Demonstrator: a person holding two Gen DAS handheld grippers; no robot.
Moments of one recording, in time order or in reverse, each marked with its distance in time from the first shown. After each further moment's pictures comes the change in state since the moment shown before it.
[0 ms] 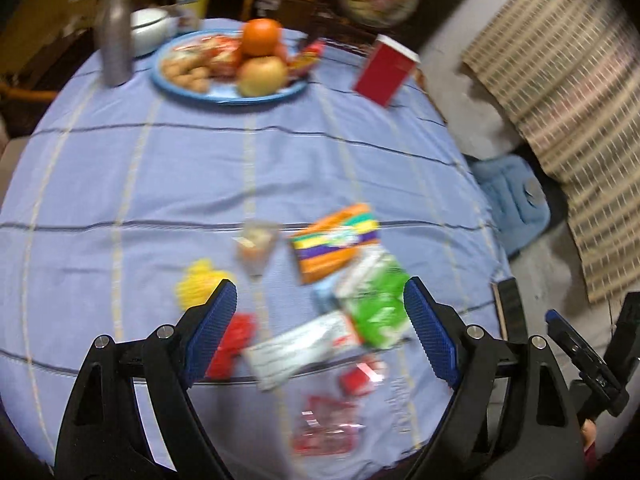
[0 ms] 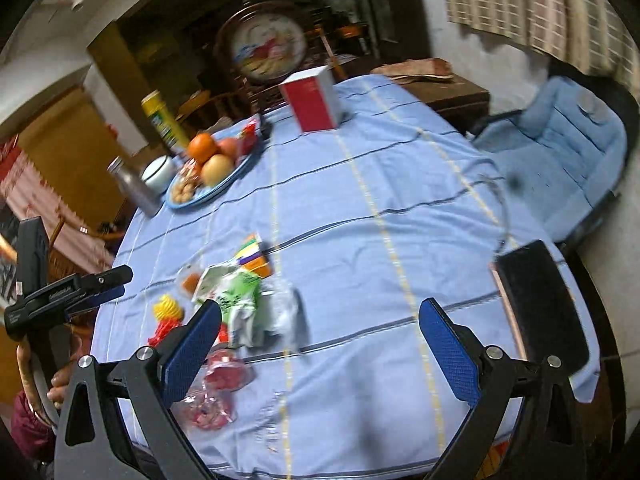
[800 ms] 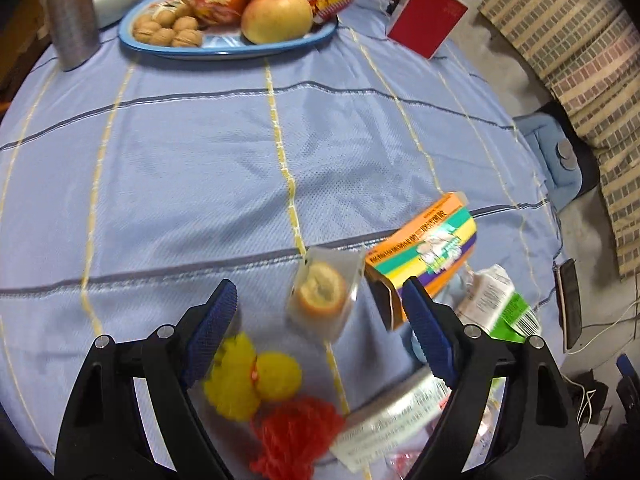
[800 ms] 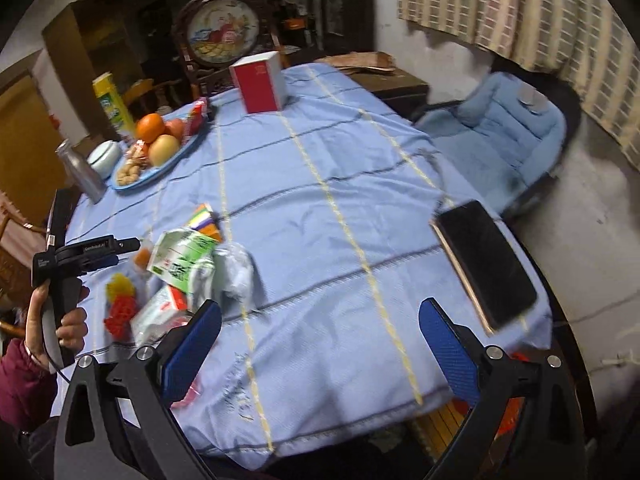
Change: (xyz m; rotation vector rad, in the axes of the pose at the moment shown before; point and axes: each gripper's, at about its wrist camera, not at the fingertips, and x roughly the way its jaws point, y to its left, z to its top) left arm 0.116 0.044 0.039 0.098 0.167 0.031; right arm -0.022 0.004 -0.041 0.078 0.038 -0.298
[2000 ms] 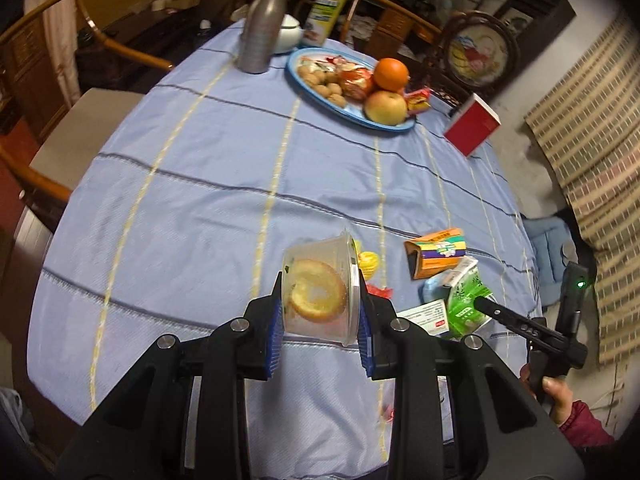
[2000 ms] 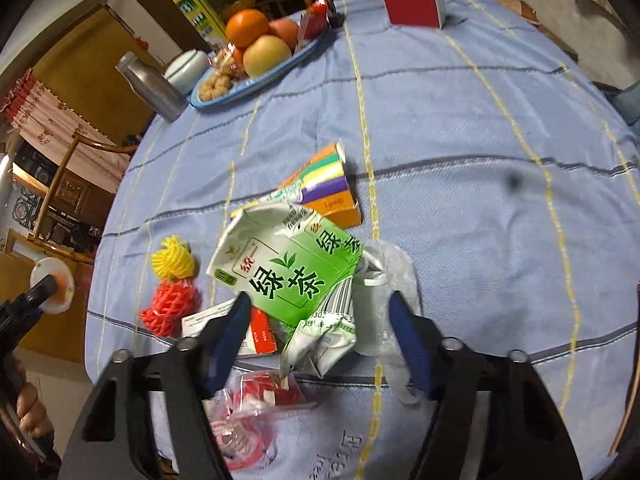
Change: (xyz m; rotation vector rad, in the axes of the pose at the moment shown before) left arm -0.174 0.053 -0.122 -0.328 -0.267 0.096; right arm 0.157 0.123 0.038 -0.250 0.306 0.405
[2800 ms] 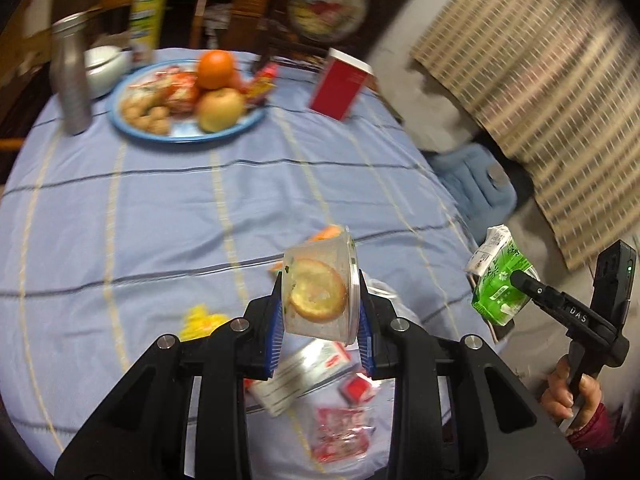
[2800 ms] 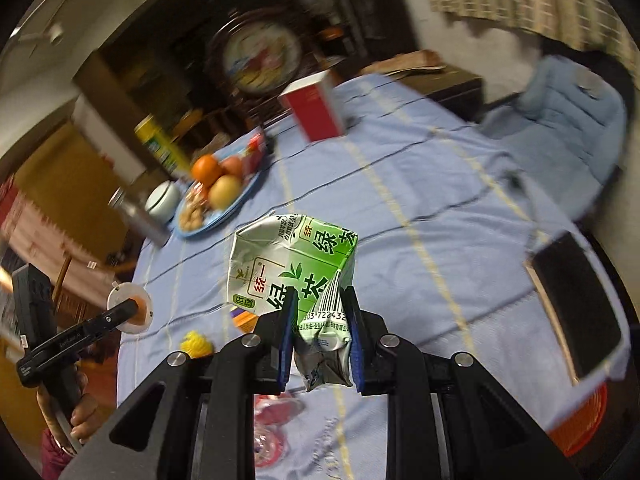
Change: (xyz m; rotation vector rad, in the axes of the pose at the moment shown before) left arm 0.056 -0.131 0.039 0.392 0.100 -0.307; right arm -0.166 -0.049 -0.046 0.303 -0.407 -0.106
